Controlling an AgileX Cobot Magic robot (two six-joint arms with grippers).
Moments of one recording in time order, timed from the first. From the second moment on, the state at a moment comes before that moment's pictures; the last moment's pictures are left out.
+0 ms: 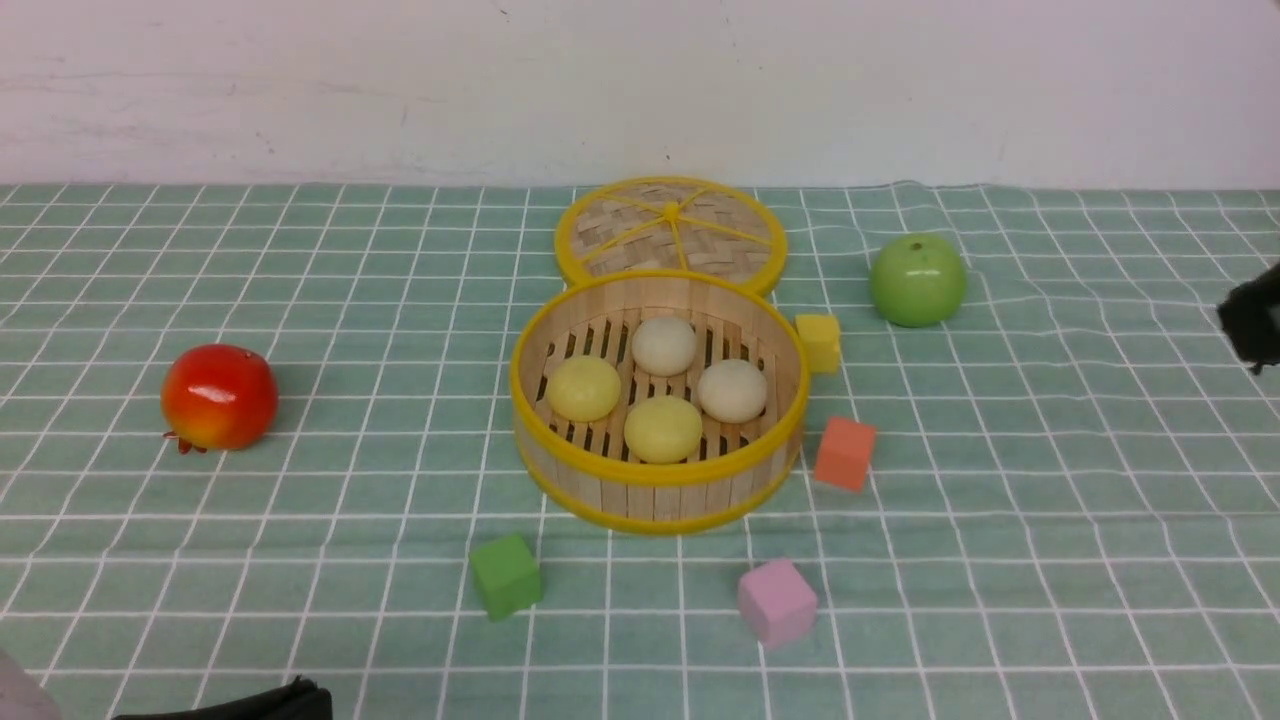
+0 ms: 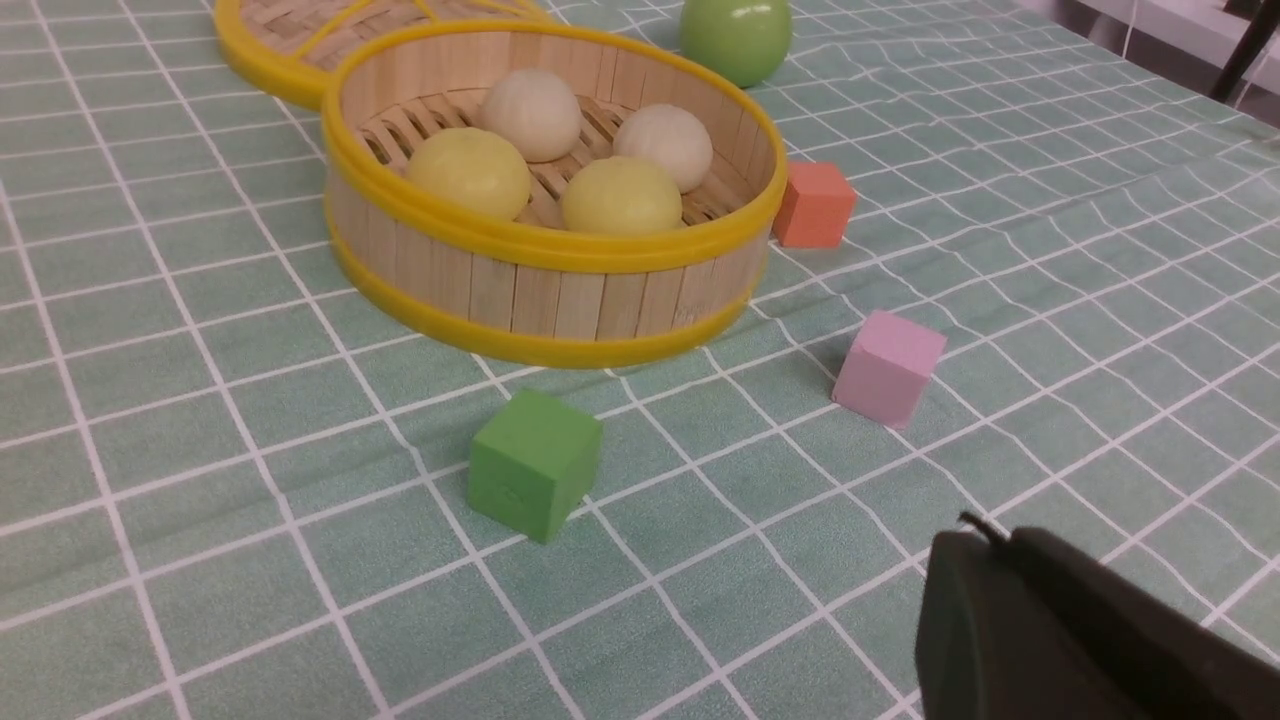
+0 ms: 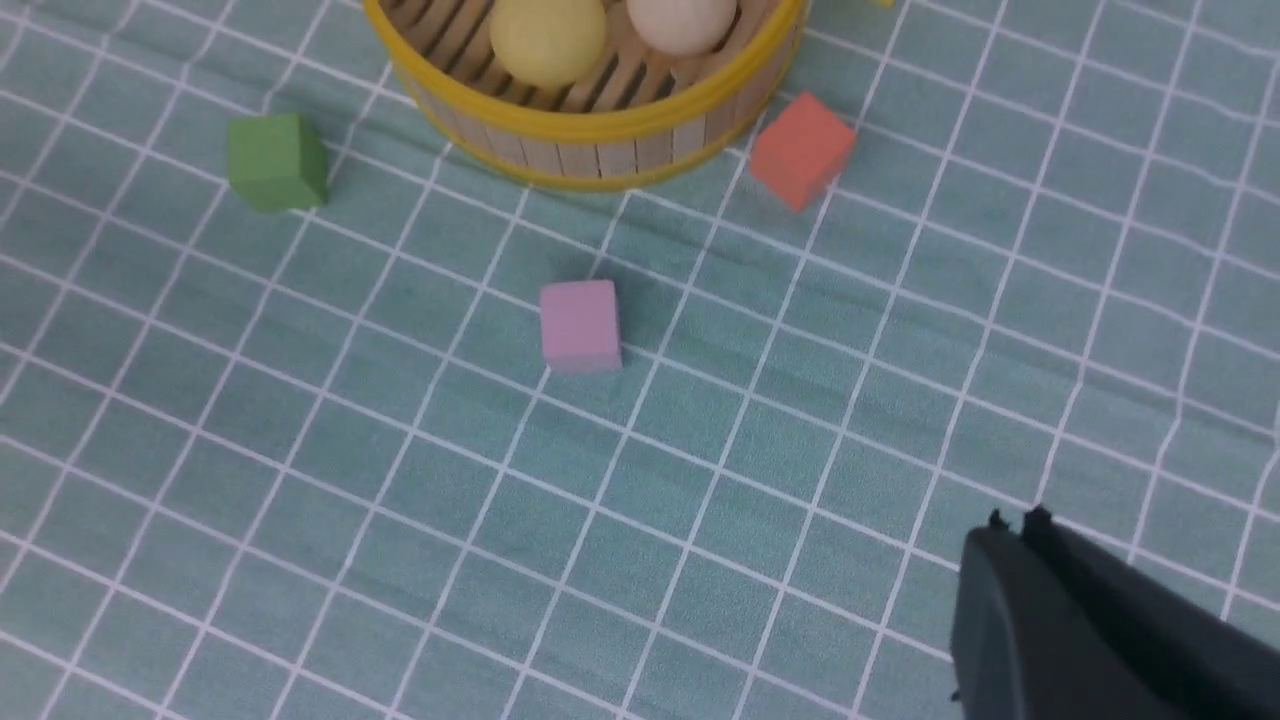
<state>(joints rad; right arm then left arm) 0.45 1.10 -1.41 0.01 1.26 0.10 -0.65 0.49 -0.13 -0.04 -0.05 -0.14</state>
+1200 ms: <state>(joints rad) 0.02 -0.01 0.01 0.07 0.38 -0.03 -0.65 0.48 -0.13 -0.04 -0.05 -0.14</state>
